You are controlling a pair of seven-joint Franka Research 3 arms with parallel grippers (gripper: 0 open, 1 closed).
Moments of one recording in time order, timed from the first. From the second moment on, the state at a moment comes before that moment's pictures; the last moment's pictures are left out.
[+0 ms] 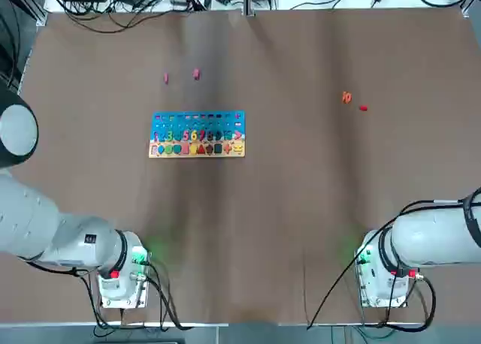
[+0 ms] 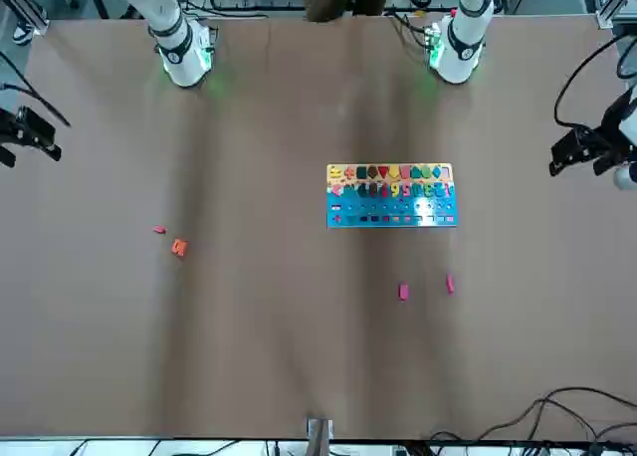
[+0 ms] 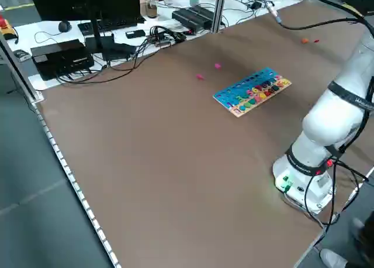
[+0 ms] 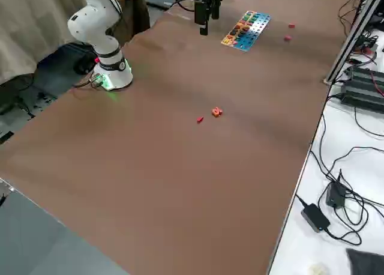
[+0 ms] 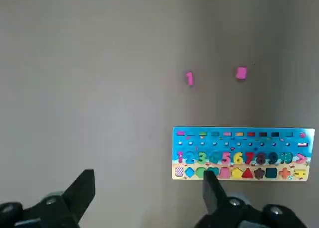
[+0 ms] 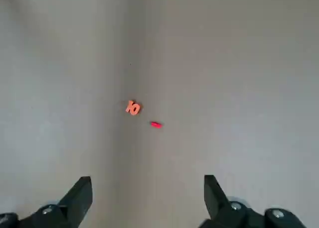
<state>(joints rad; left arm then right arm) -0.08 0.06 0.04 -1.49 -0.01 1.57 -0.03 0.01 0.00 -0.09 -1.54 0.01 1.56 -0.18</state>
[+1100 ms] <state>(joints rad) -0.06 0.01 0.05 -1.95 0.00 1.82 -0.06 0.06 0.11 -0.08 -1.68 0.01 1.70 -0.15</state>
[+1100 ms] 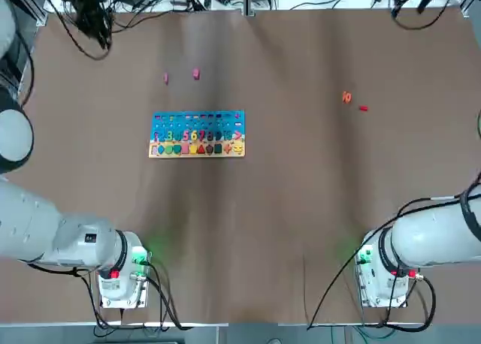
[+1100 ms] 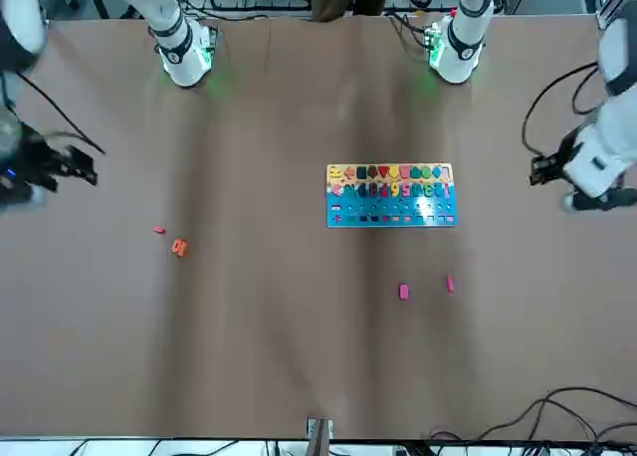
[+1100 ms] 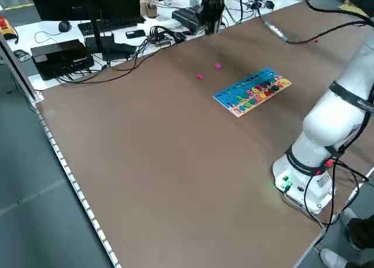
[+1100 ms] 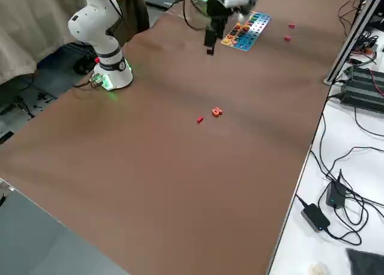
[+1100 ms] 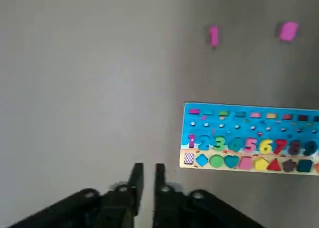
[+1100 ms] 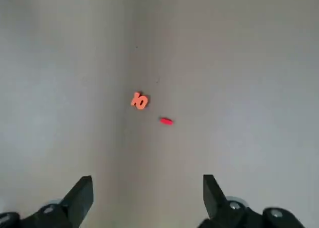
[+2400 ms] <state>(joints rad) -0.07 0.21 0.01 -2.60 0.01 2.74 -0.13 0.16 0.50 -0.08 -1.90 0.02 2.30 0.45</state>
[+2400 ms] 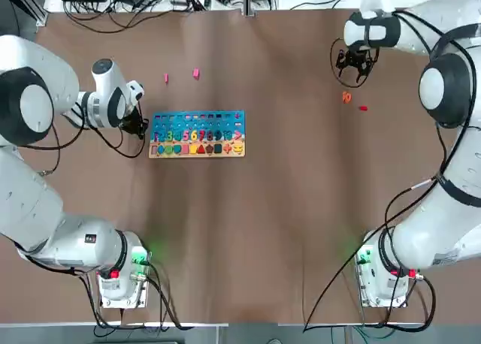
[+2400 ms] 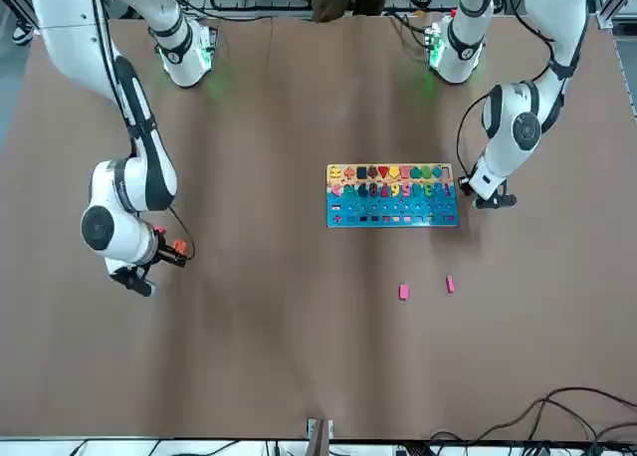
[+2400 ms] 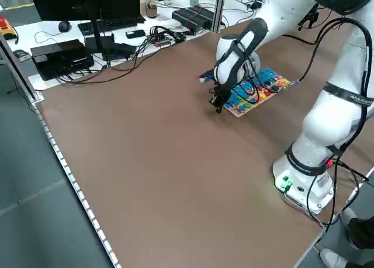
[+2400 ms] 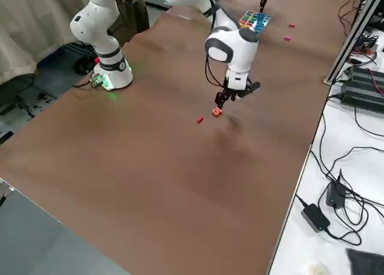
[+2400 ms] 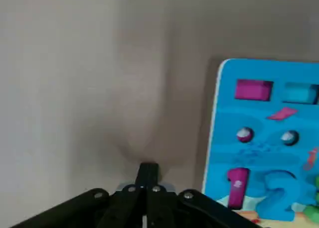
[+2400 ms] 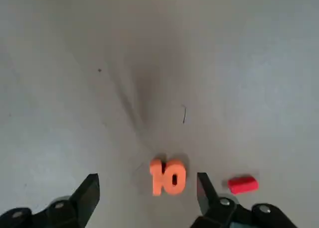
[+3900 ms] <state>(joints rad) -0.22 0.31 -0.16 -2.45 0.03 2.71 -0.55 0.16 0.50 -0.08 -2.05 0.02 2.43 0.42</state>
